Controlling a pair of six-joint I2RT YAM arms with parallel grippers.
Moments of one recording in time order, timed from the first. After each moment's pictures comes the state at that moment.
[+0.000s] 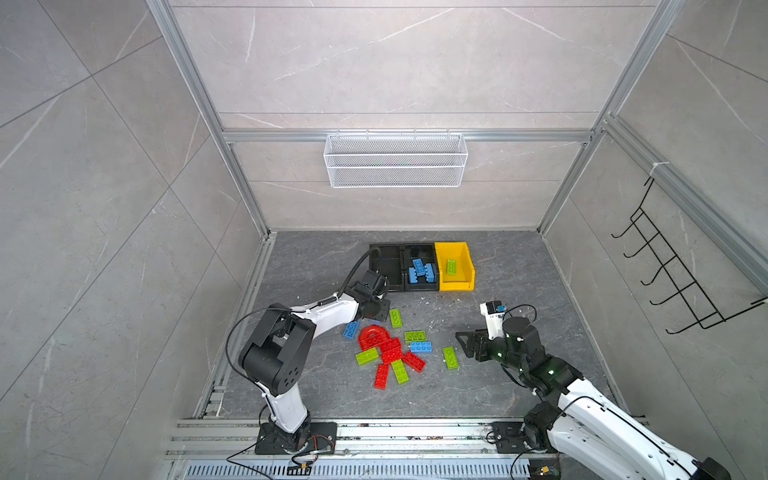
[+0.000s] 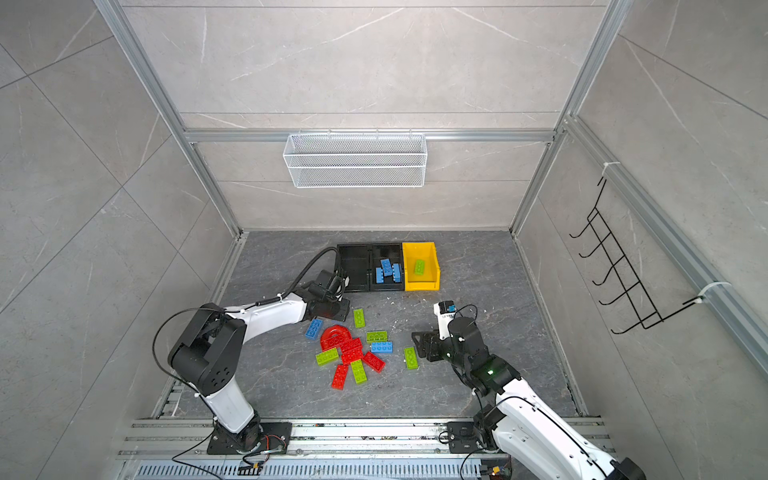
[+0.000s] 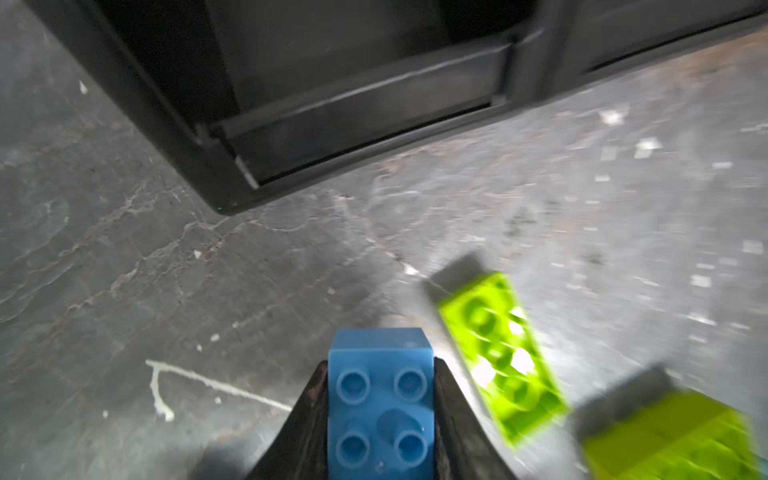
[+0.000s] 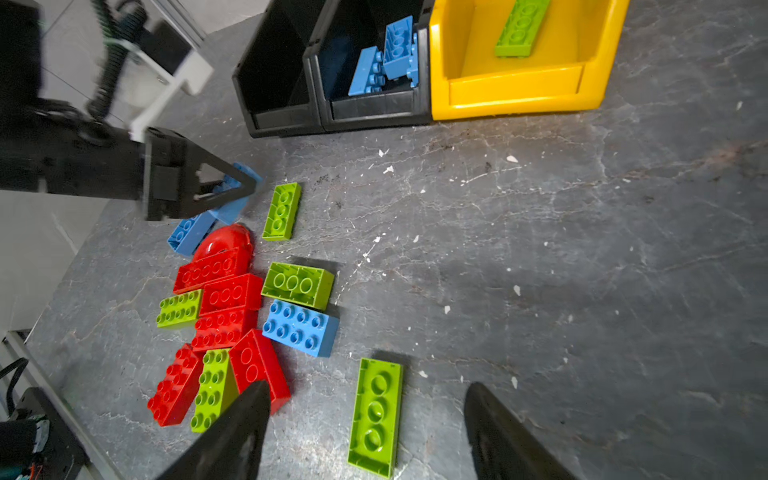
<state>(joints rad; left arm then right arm) -0.58 1.73 1.06 -0.36 -0.01 -0.25 0.52 0.76 0.41 -0.27 -0.10 0.43</state>
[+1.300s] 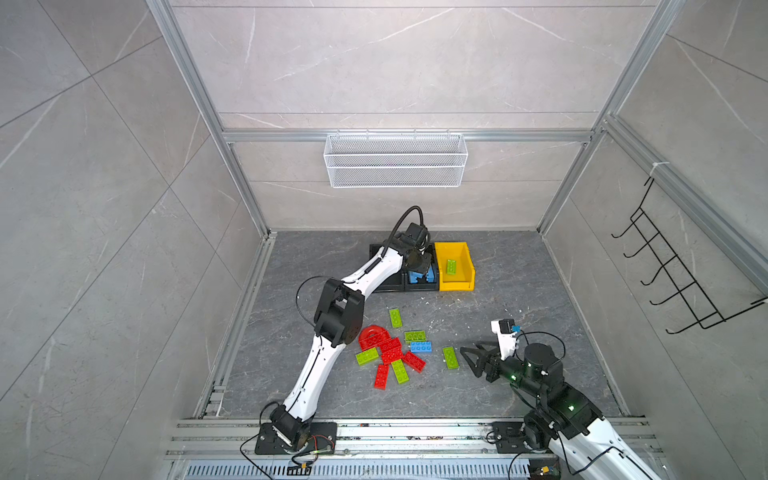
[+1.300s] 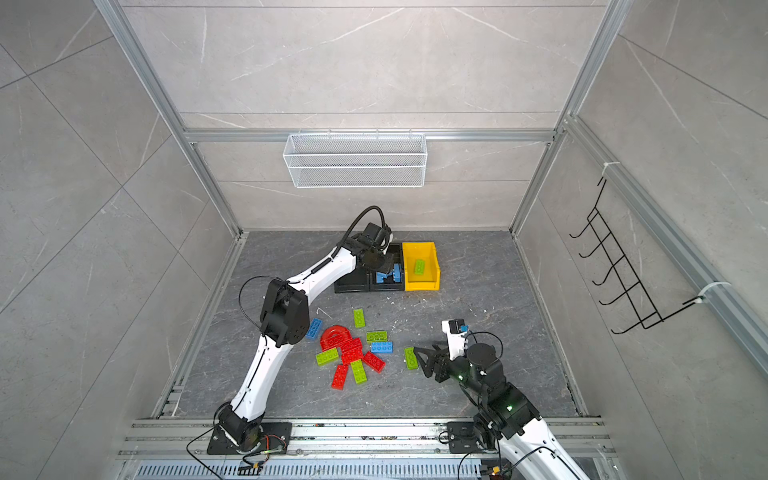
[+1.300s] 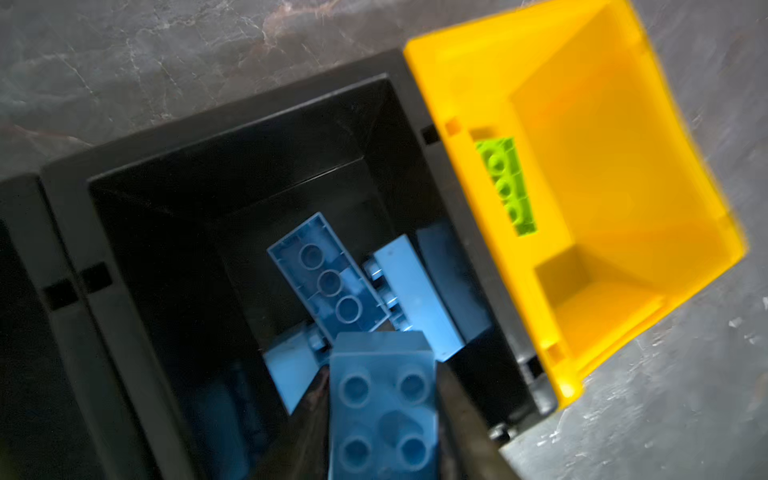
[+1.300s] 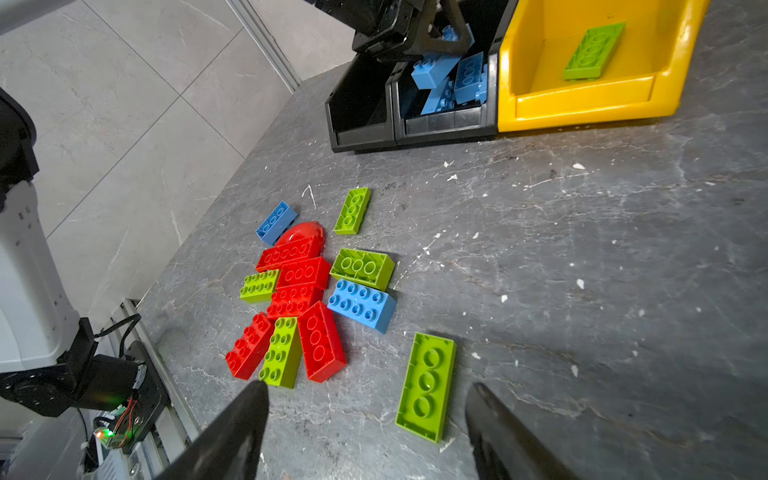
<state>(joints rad) -0.63 2.43 2.23 -0.72 0.06 -0.24 0.52 0.32 0.23 -0.31 -0.24 0.45</state>
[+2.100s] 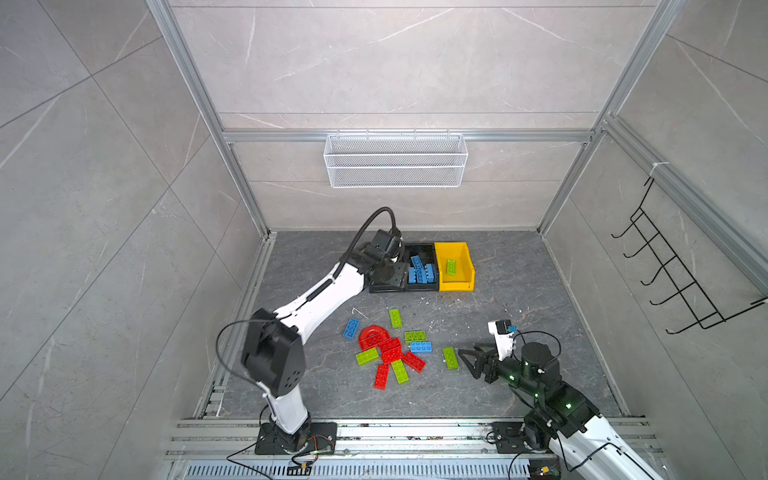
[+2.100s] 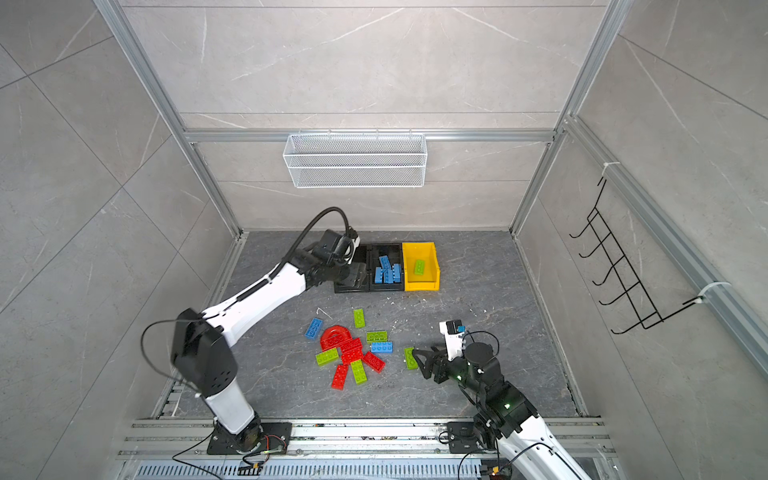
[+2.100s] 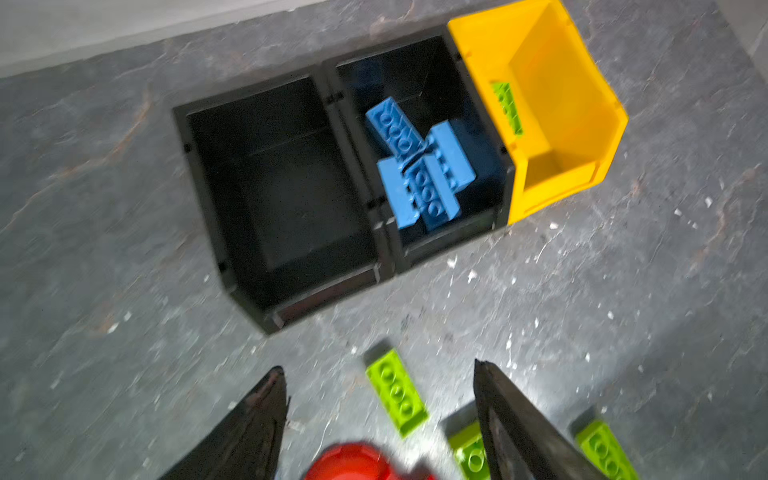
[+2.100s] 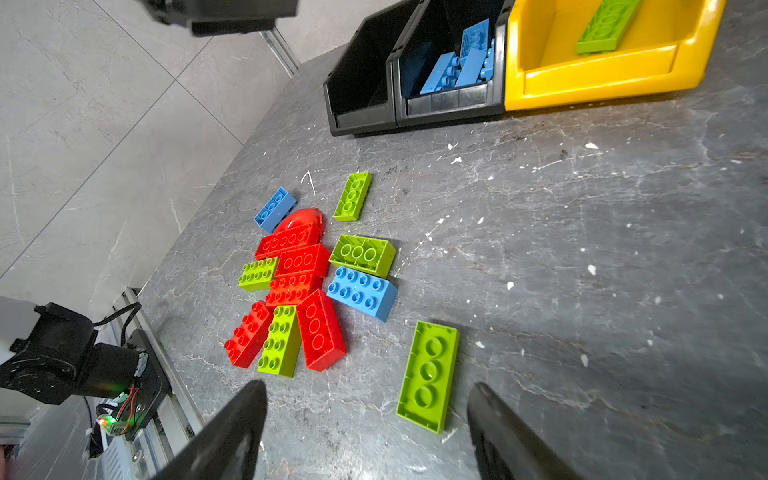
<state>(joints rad) -0.63 1.69 1.50 -0.69 -0.08 -0.22 0.52 0.36 0.22 -0.30 -0.26 0.45</state>
